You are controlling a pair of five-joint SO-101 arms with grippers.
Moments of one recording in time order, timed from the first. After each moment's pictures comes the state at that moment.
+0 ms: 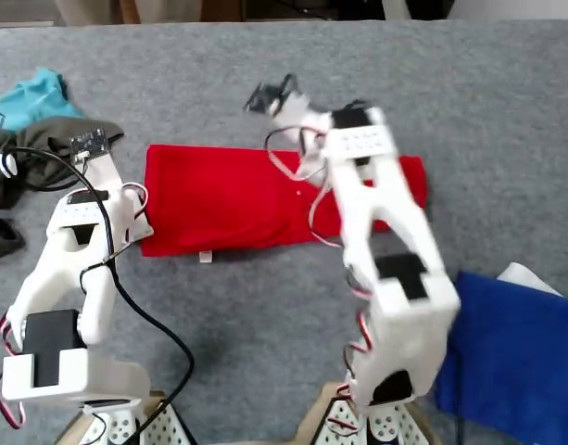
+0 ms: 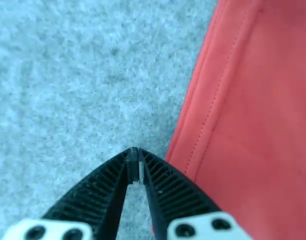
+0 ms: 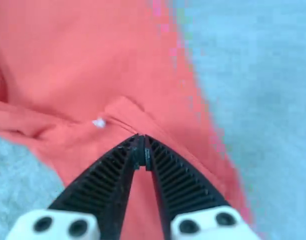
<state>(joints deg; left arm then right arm) -11.2 -2.4 39.6 40.6 3.6 -12.3 18.6 -7.3 66.2 43.8</state>
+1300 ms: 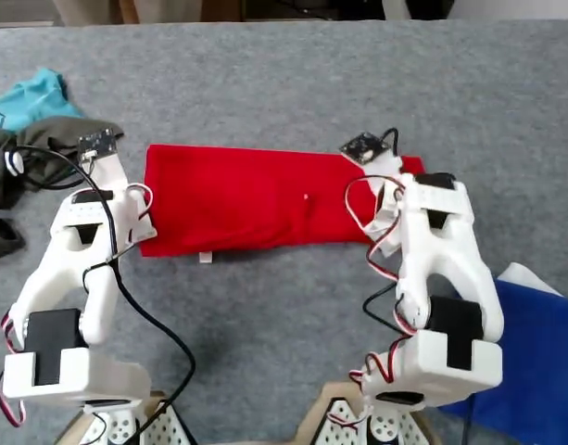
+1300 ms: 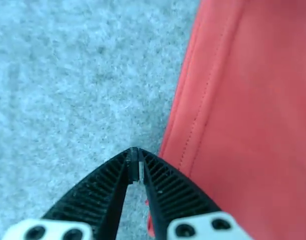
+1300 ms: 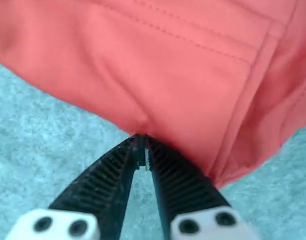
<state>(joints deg) -10.0 -2.0 39.6 40.6 1.8 7.3 2.5 32.4 56.0 39.5</state>
